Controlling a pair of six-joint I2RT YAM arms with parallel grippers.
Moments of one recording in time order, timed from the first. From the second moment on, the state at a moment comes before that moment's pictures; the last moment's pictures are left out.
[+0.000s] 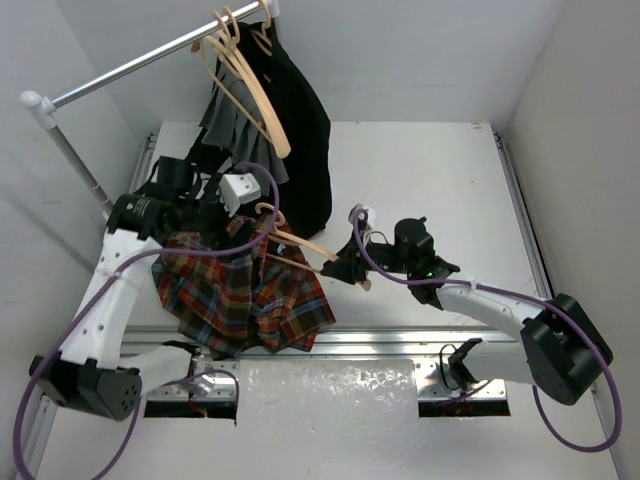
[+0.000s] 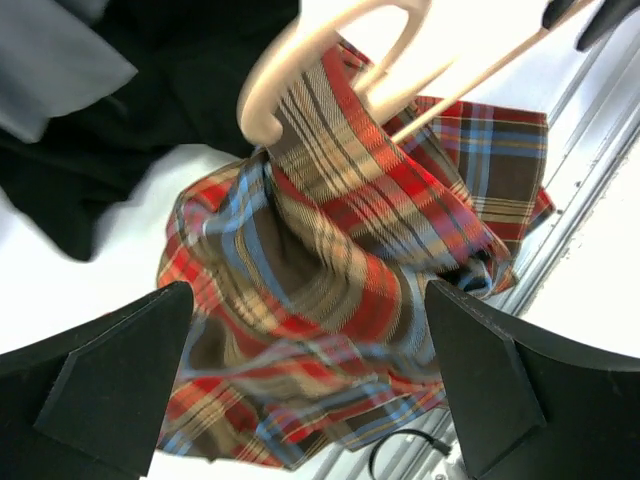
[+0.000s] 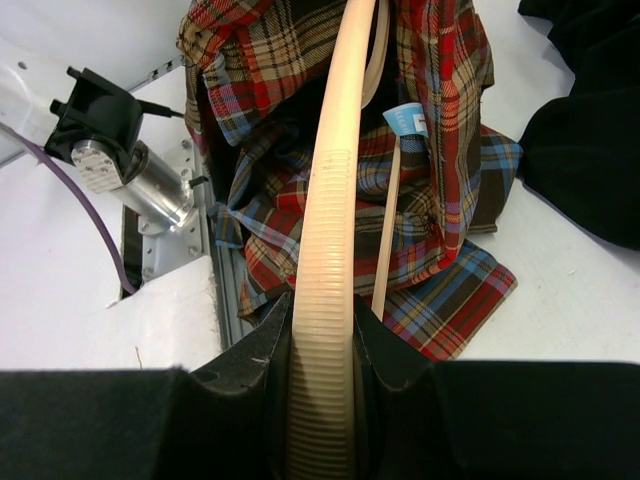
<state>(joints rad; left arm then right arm) -0.16 1.10 1.32 -1.10 0.51 0.65 0.63 1.24 0.51 0.52 -0.71 0.22</state>
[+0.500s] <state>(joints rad) -0.17 0.89 1.03 -1.27 0.49 0.71 0.63 1.25 0.53 0.49 -0.70 0.20</state>
